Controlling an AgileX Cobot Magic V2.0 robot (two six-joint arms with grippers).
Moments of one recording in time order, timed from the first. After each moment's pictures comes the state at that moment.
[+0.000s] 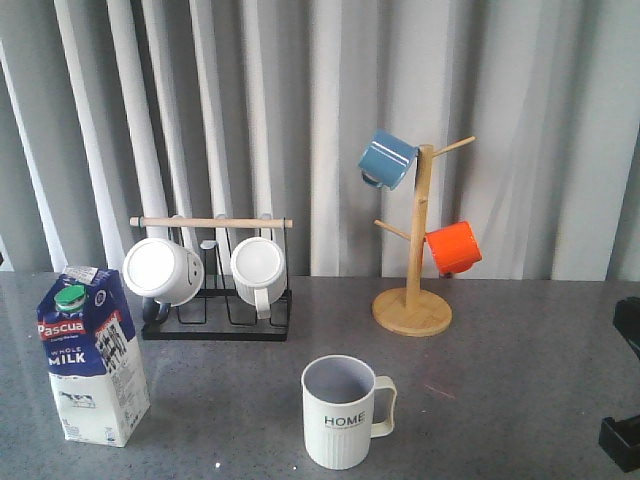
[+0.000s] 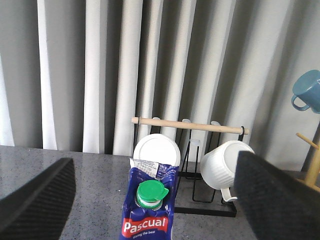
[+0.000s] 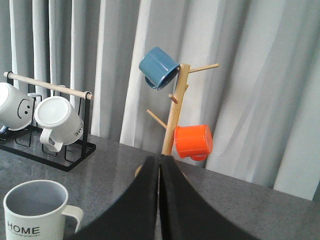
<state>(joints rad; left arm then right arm) -0.03 0.96 -0.78 0.07 -0.08 -0.22 0.22 0.80 -0.61 -0.06 -0.12 -0.07</state>
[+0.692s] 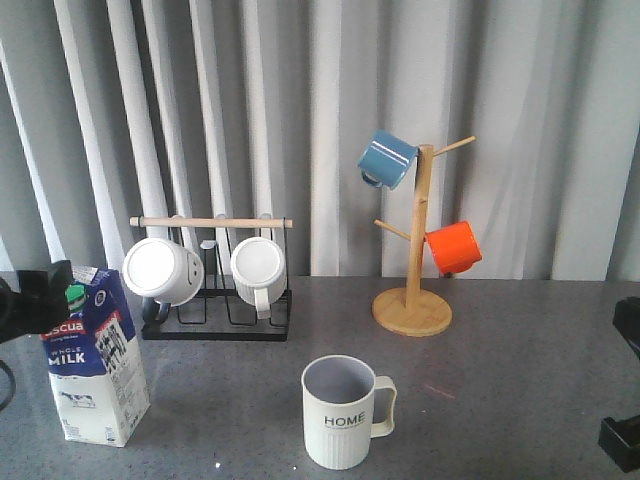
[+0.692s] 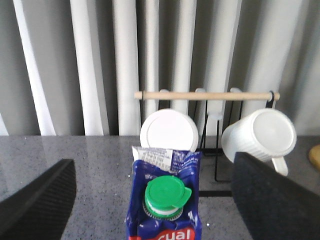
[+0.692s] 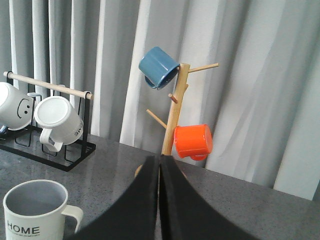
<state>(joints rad) -0.03 1.30 -0.88 0.07 -0.19 -0.12 0.22 0.80 -0.61 -0.06 -0.12 -0.07</state>
